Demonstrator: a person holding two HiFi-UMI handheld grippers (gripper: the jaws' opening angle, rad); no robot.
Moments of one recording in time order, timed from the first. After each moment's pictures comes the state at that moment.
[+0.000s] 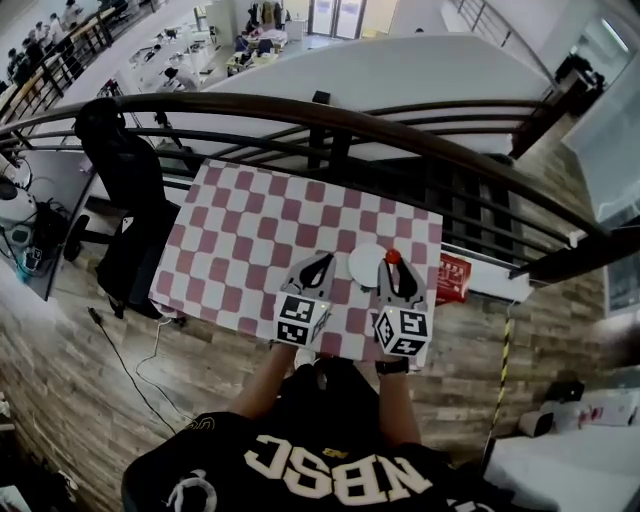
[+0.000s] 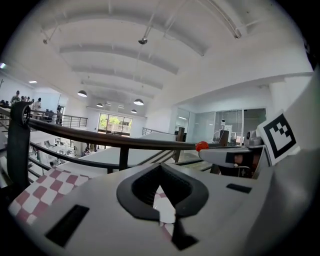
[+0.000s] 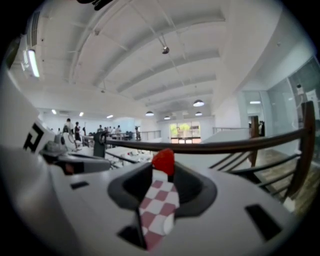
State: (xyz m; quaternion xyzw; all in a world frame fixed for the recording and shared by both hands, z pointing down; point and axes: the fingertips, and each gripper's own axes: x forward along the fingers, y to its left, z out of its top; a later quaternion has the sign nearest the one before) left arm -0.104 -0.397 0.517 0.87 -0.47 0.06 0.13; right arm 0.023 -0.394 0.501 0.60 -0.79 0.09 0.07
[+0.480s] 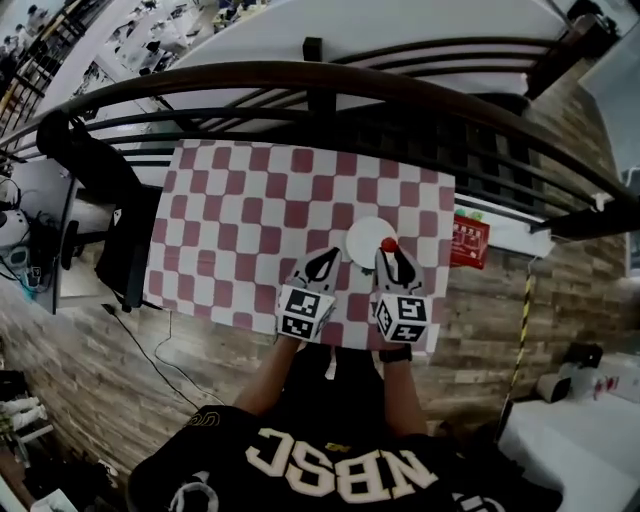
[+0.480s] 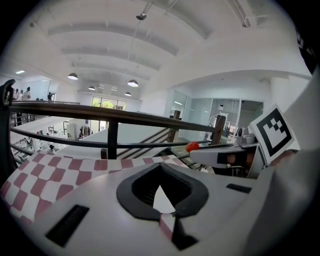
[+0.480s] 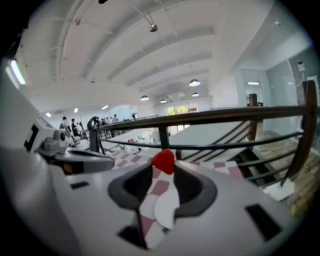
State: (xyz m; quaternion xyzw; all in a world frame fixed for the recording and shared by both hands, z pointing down) left arm -0.052 -0.434 0.614 0.88 -0.43 0.14 0.18; right arm 0.053 -0.435 0.613 0.59 -0.77 0.19 0.13
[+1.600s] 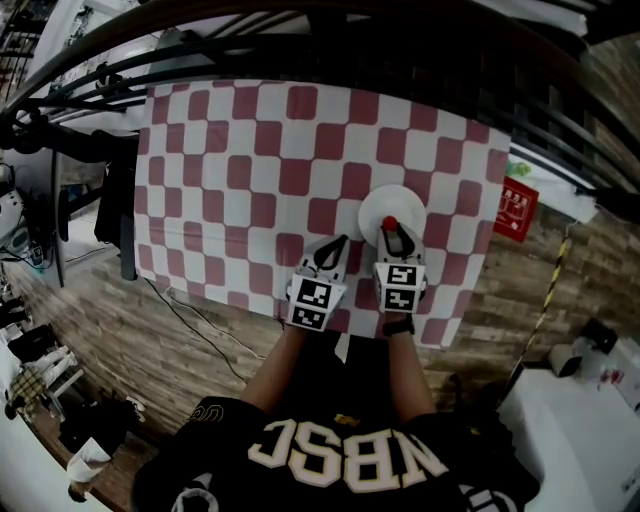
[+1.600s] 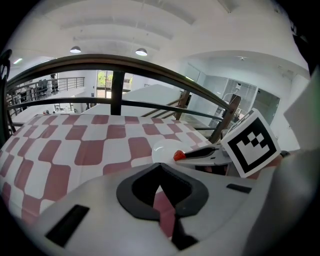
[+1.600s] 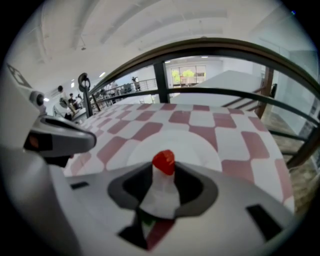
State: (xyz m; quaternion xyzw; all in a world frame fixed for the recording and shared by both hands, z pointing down) left arm -0.047 -0.431 0.768 0.83 -0.43 0.24 0.26; right arm 0.044 -0.448 0.822 0.52 -0.75 0.29 0.29
